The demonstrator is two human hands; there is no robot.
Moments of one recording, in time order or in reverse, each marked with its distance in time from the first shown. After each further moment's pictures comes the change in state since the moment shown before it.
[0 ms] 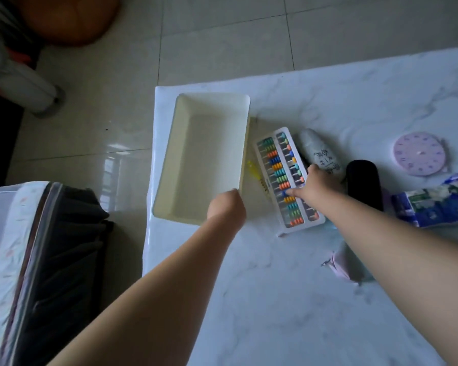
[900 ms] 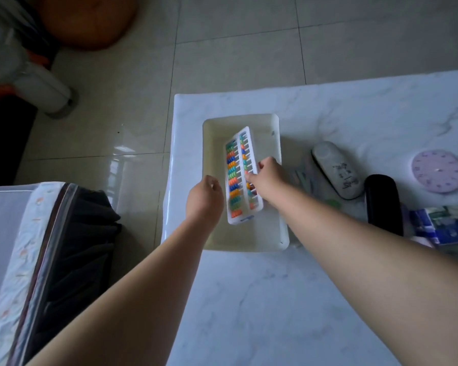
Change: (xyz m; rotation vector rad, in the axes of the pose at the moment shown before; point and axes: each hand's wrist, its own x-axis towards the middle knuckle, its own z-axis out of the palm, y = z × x) left_hand 0.014 -0.064 -0.051 -0.541 0.240 -0.112; right_hand -0.016 -0.137 0.018 0.563 -0.045 -0.122
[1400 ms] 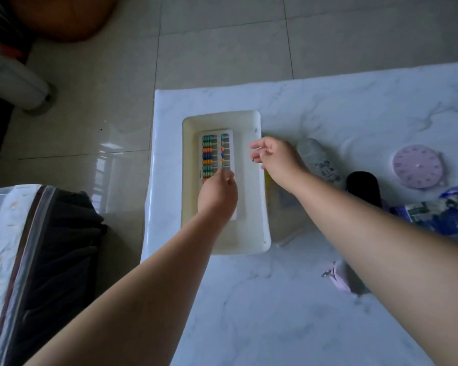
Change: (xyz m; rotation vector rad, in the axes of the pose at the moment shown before) left_hand -0.006 0.042 0.040 0.062 -0.050 0.162; right_hand 0.013 0.013 -0.059 0.172 -0.053 -0.215
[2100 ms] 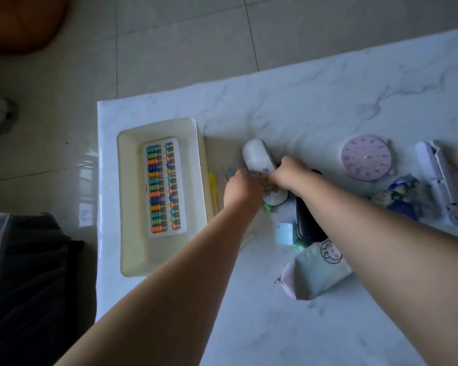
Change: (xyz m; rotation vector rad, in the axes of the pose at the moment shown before) left_hand 0.000 0.125 0.122 0.029 -0.212 -0.049; right_hand 0.020 0.097 -0.120 -0.443 -0.065 0.461
